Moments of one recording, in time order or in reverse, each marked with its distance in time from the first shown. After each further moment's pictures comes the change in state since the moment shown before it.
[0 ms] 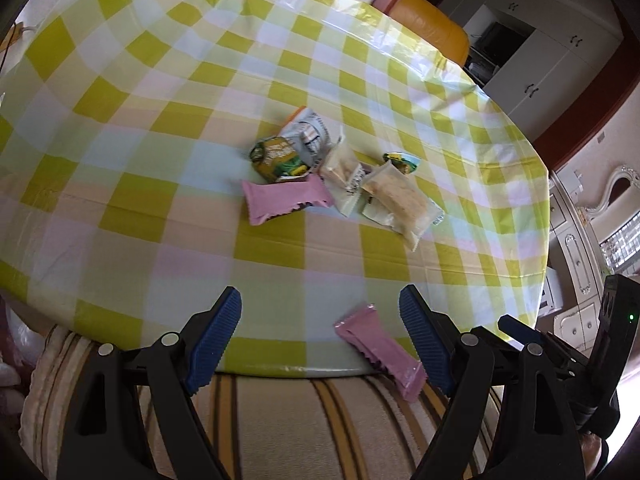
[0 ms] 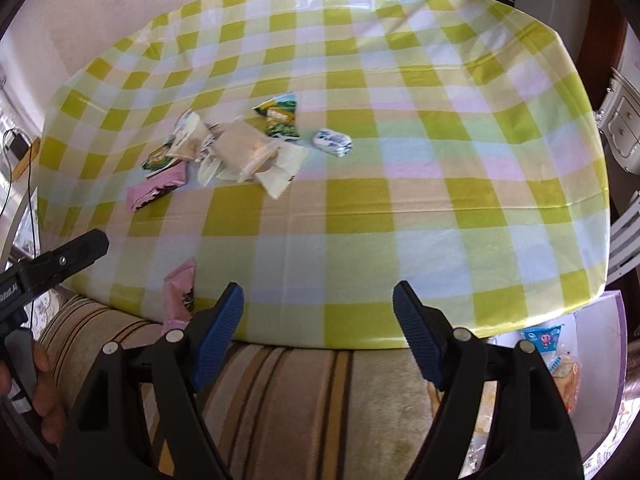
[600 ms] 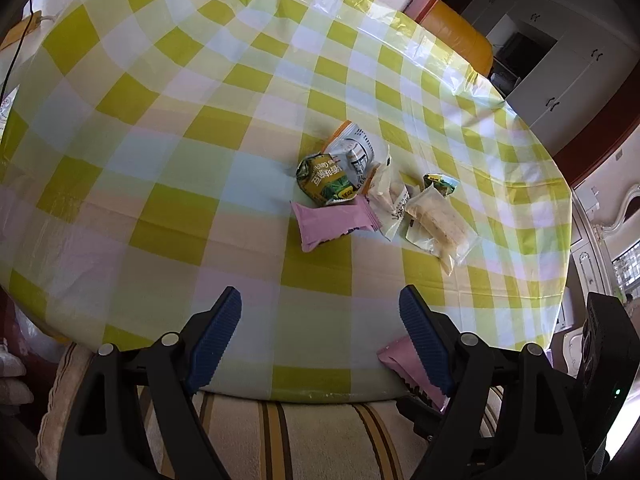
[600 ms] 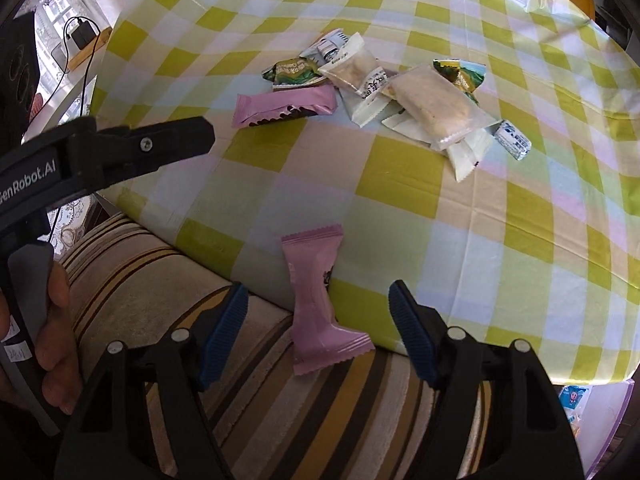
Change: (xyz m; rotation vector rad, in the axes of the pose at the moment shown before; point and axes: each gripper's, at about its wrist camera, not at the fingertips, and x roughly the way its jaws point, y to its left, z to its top) left arm 0.009 0.022 0.020 -0.023 -0.010 0.055; right arm 0.045 0.090 0.002 -0.262 0.178 0.131
